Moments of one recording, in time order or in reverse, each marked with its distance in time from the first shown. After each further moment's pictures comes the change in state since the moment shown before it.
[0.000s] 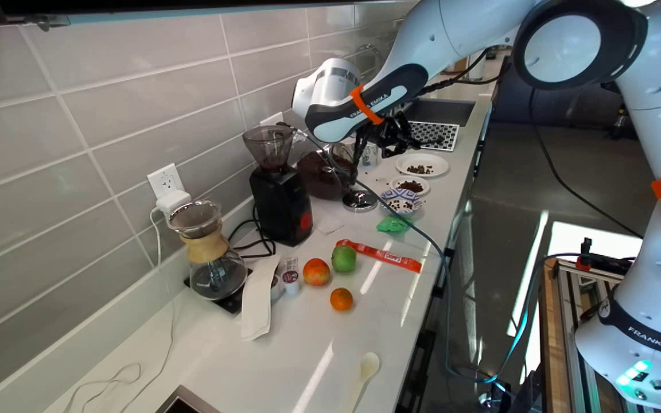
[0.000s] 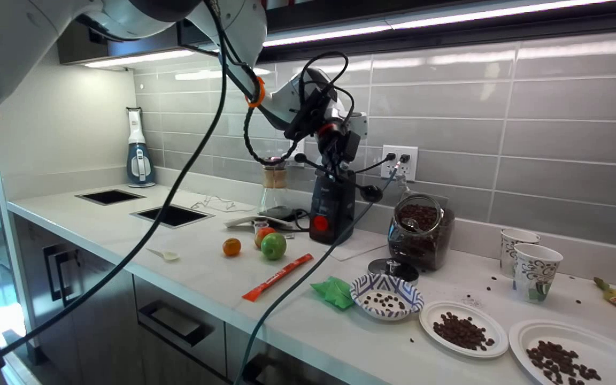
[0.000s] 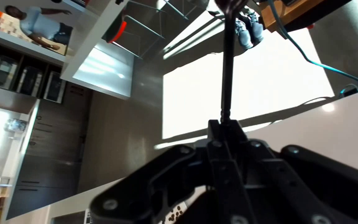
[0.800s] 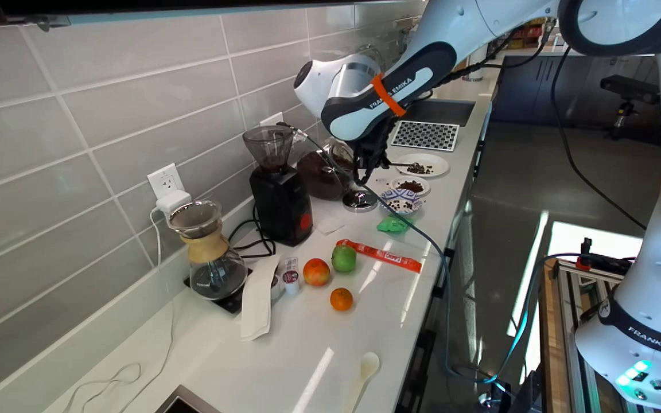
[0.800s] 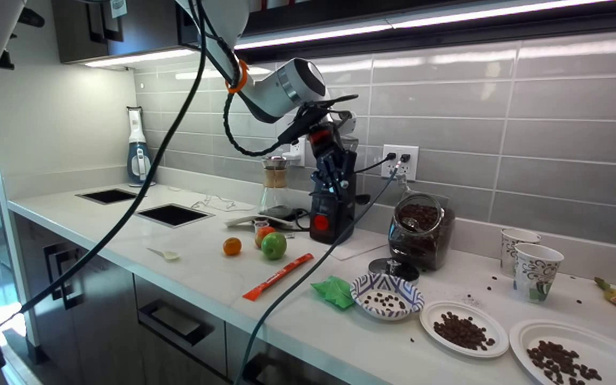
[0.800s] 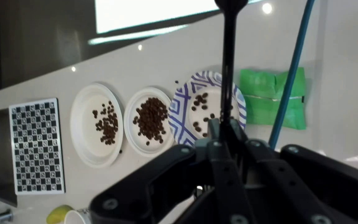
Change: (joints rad) arm 0.005 -0.168 0.009 -0.256 0.093 0.558 -0.036
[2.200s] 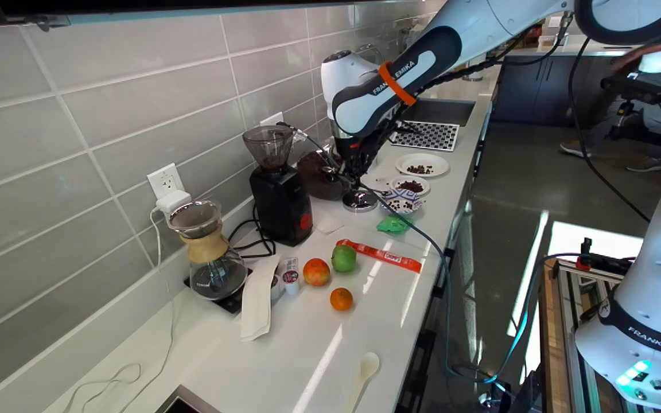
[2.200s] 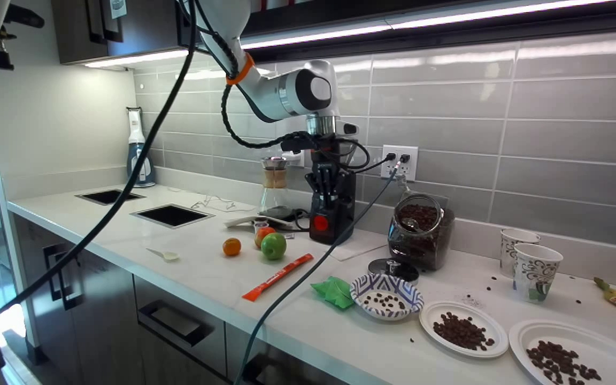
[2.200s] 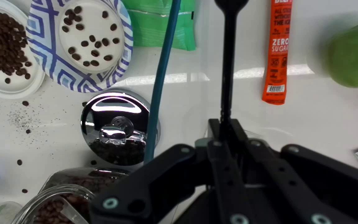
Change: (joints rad) arm -0.051 -0.048 -0.013 -0.139 0.412 0.458 -0.256
